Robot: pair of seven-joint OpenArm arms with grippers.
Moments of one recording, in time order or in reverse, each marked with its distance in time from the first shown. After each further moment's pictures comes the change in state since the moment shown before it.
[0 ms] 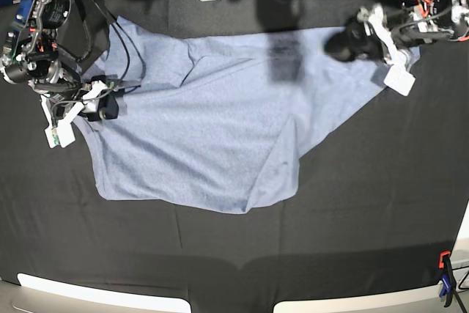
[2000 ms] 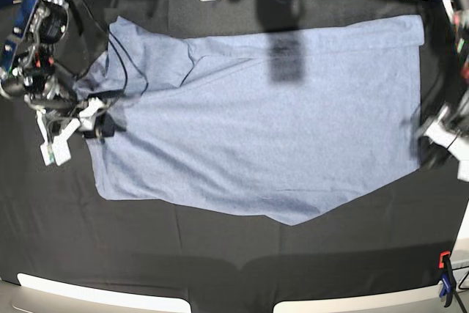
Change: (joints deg) left arm -27.0 -6.3 -5.9 -22.9 44.6 9.4 -38.6; right arm 4.1 0.0 0.0 0.0 -0.4 -0.4 -0.7
